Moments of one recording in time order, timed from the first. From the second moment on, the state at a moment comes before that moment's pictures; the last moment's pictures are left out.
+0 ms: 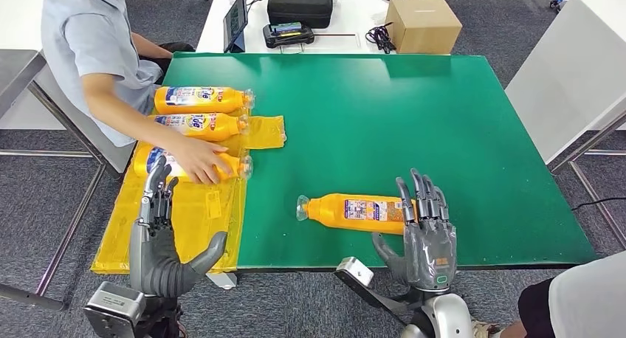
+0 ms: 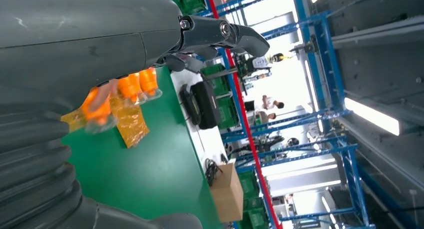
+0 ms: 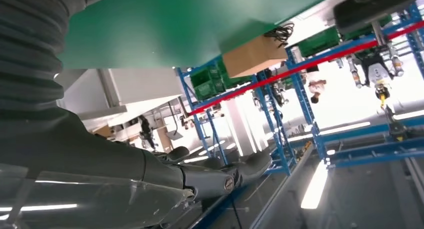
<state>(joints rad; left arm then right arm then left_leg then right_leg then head) 0.23 -0.34 -0.16 -1.92 -0.42 0.17 -0.41 0.23 0.26 0.09 -1.79 1.36 -0.44 -0.34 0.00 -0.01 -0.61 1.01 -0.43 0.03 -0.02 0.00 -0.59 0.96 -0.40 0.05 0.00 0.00</state>
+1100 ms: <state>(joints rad) 0.20 -0.35 -0.18 -1.88 -0.42 0.09 -0.37 0.00 0.12 -0.02 -1.47 1.41 -0.33 -0.23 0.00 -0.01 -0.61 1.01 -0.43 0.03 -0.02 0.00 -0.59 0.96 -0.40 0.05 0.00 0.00</state>
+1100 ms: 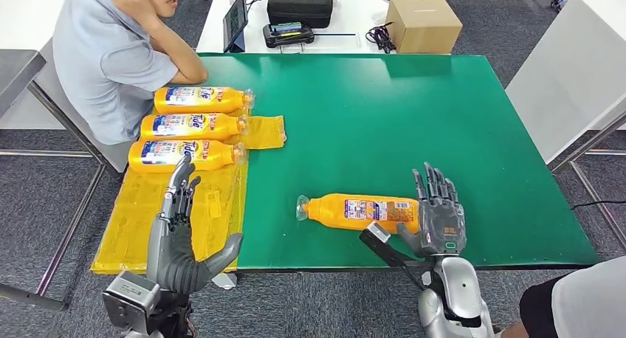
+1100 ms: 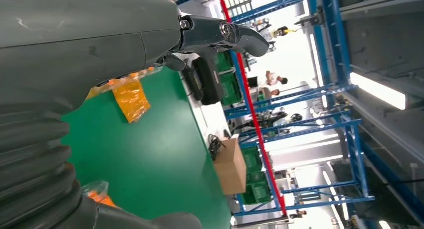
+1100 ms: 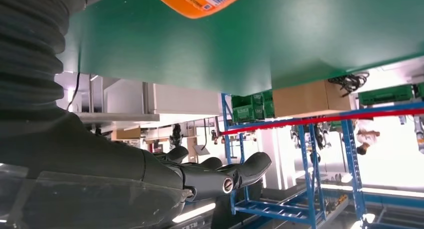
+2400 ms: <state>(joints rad) 0.15 -0.35 -0.23 -1.79 -0.43 0.04 -0.31 -0.09 0.09 0.04 -1.17 1.35 -0.30 -0.26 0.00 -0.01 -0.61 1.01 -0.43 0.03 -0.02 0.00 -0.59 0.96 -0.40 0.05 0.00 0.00</state>
